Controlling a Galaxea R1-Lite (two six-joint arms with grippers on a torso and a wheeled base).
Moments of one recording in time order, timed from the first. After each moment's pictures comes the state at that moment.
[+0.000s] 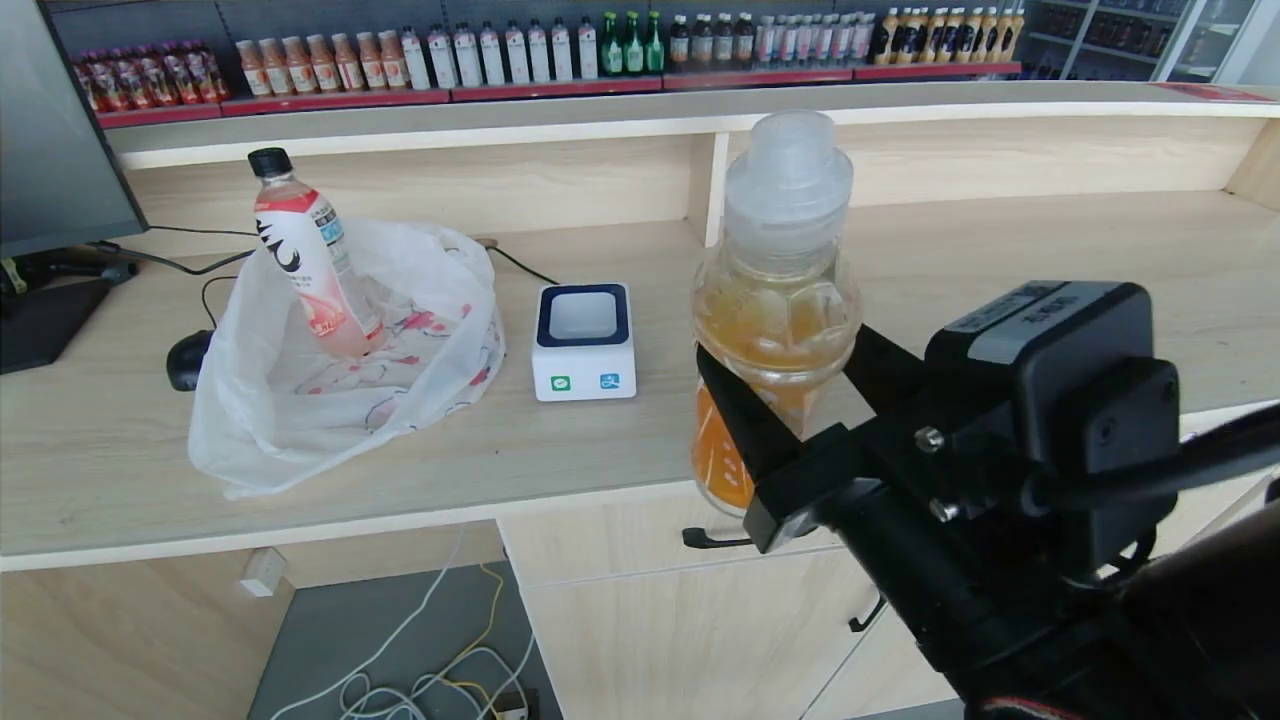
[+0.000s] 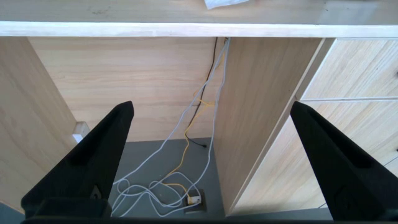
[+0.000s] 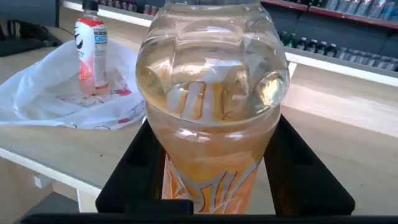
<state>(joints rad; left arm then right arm) 0.00 0.00 0.00 0.00 0.00 0.01 1.07 1.70 -0.61 -1.57 -0.53 -0.53</state>
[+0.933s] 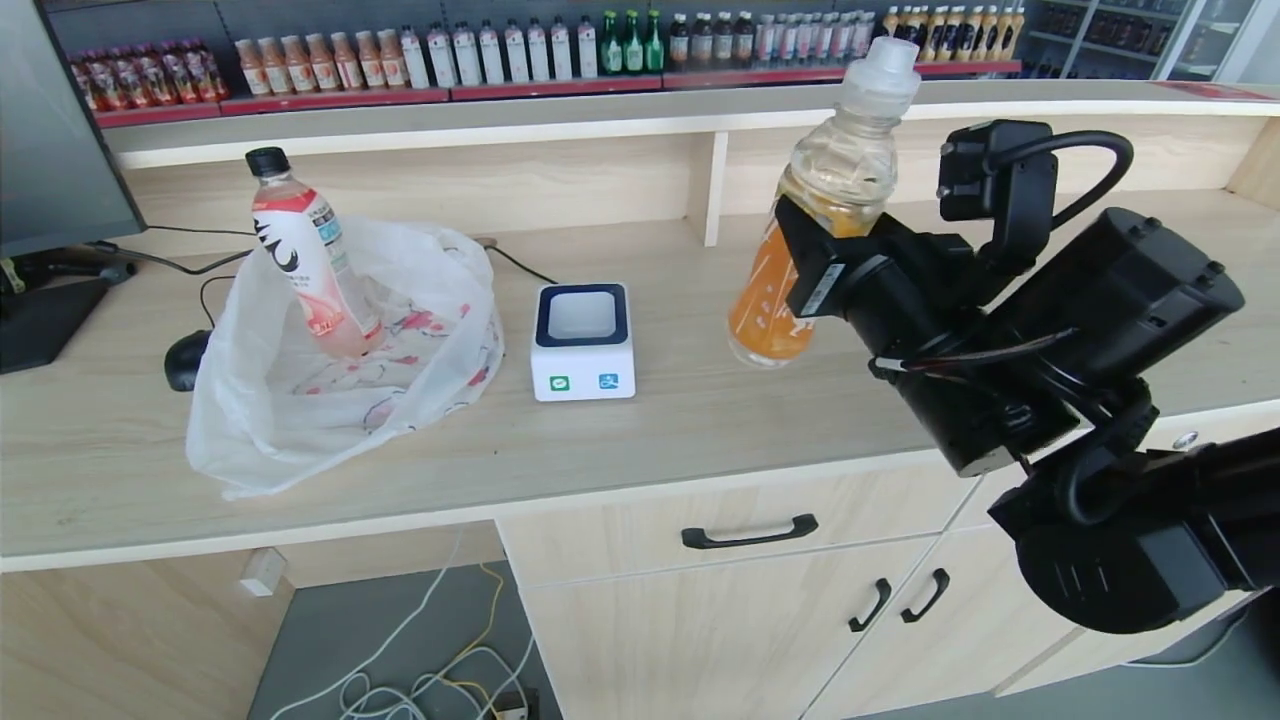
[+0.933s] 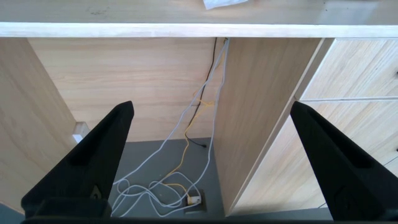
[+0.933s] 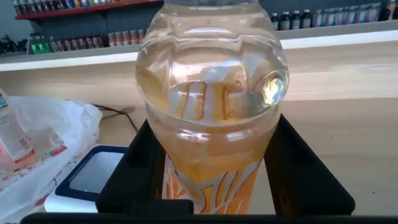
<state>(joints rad) 0.00 0.00 0.00 0.00 0.00 0.01 0.63 1.83 -0.95 -1.38 -0.29 -0.11</state>
